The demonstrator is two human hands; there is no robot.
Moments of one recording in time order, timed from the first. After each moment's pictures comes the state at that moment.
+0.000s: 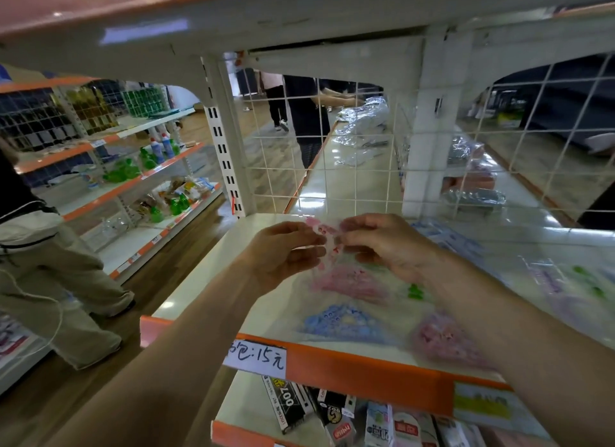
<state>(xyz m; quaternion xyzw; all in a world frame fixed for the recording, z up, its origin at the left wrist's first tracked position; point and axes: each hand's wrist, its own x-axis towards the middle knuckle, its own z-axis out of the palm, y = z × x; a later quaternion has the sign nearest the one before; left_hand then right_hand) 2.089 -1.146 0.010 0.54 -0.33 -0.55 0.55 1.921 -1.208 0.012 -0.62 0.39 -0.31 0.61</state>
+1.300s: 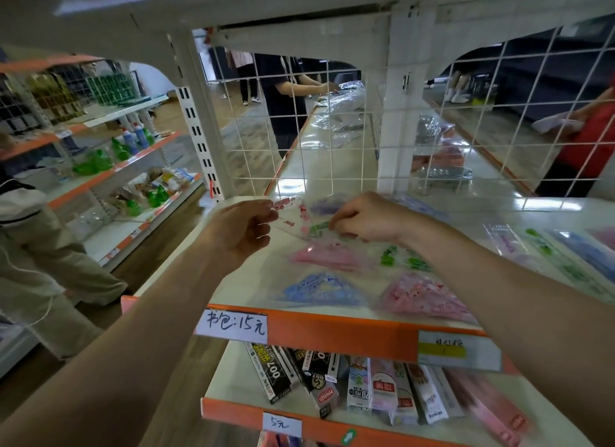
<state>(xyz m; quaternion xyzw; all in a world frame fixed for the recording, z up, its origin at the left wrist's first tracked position) 2.100 -1.132 0.013 0.58 -0.29 -0.49 0.58 1.901 -1.206 0.018 -0.81 0.44 -0.15 0.37</state>
